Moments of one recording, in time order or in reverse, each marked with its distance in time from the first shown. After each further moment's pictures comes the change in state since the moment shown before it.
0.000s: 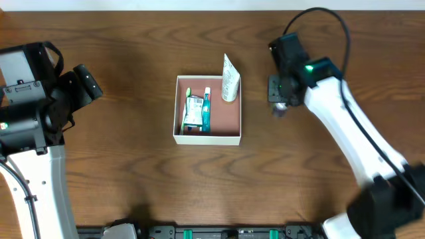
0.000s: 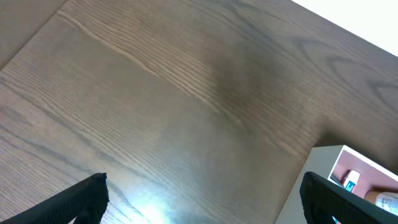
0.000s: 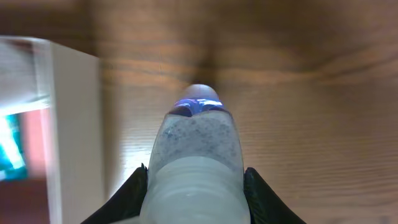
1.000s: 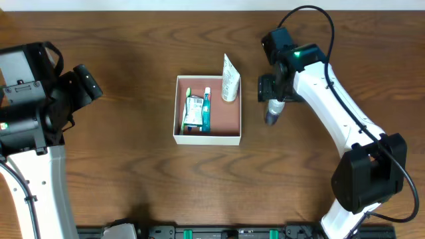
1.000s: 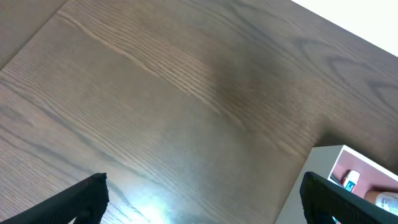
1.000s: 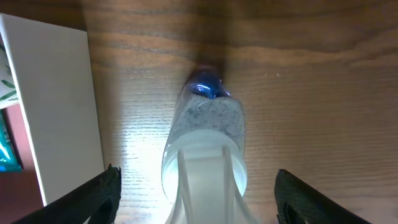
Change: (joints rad) left arm 0.000 0.000 0.000 0.000 0.000 0.000; right arm -0.018 0.214 0.129 -0.109 -0.065 0.016
